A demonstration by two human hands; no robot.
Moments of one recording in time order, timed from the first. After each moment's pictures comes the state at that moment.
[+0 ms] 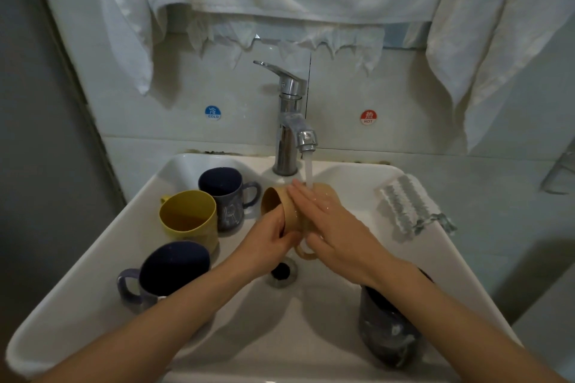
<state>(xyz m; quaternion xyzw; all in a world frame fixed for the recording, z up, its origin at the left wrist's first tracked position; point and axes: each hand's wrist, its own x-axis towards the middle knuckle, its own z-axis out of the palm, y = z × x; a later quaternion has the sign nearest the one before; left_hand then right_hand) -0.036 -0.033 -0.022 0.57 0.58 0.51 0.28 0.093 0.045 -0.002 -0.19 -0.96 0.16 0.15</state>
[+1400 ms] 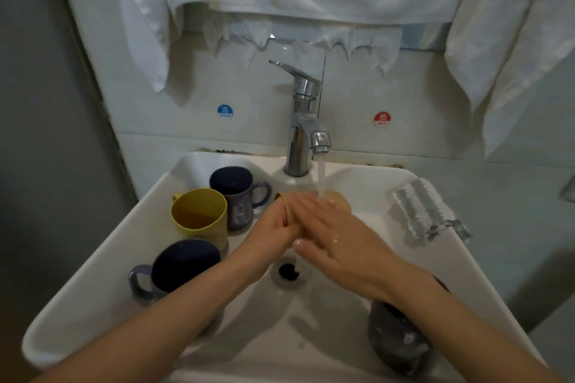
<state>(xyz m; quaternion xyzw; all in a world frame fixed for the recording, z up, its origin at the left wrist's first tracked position) -0.044 -0.034 -0.019 0.46 0.57 0.57 0.37 0.094 0.035 -0.001 -0.17 -0.98 0.10 0.09</state>
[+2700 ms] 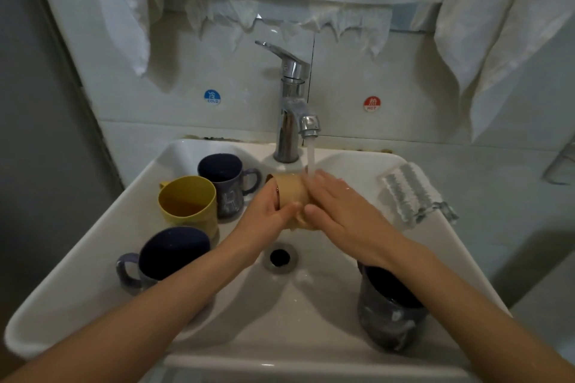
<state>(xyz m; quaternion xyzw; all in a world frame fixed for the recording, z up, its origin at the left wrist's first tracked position) -0.041 -0.029 -0.021 0.47 0.60 0.56 0.32 0.098 0.051 -0.002 -0.21 -0.96 0.12 0.11</state>
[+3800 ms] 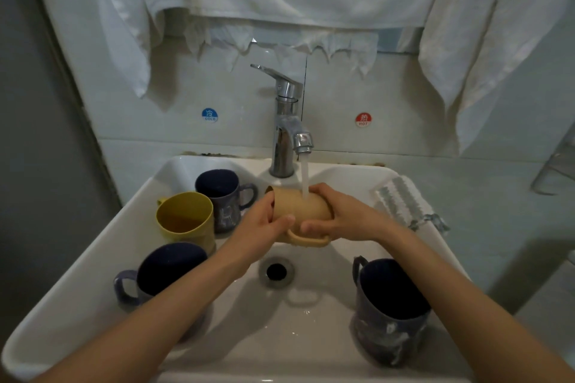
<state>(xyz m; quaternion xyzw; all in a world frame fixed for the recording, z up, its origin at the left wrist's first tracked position) -0.042 -0.033 -0.014 0.49 0.62 0.53 0.31 0.085 0.095 0.009 -0.26 -0.91 0.33 0.06</state>
